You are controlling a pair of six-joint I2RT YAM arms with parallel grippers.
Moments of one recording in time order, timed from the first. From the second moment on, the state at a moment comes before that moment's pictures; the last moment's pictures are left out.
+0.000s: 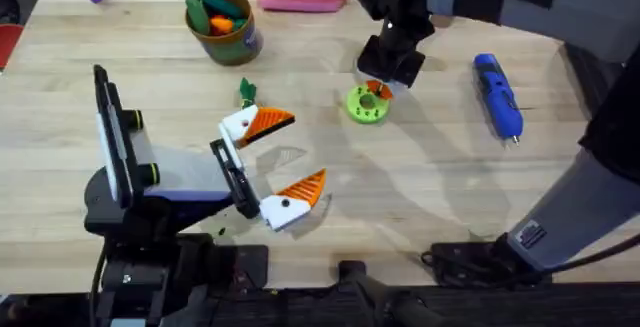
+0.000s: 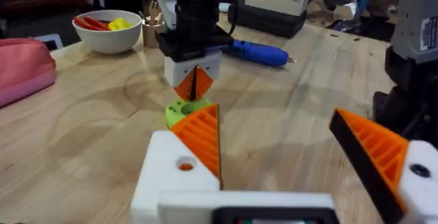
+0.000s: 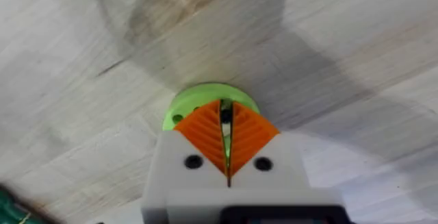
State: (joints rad) left arm 0.00 0.01 0.01 -0.11 1.08 0.01; right arm 0.48 1.95 1.49 -1.04 0.10 1.03
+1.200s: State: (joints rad) left arm 0.00 0.01 0.01 -0.11 1.08 0.01; right arm 0.53 1.72 1.83 -1.39 0.11 0.84
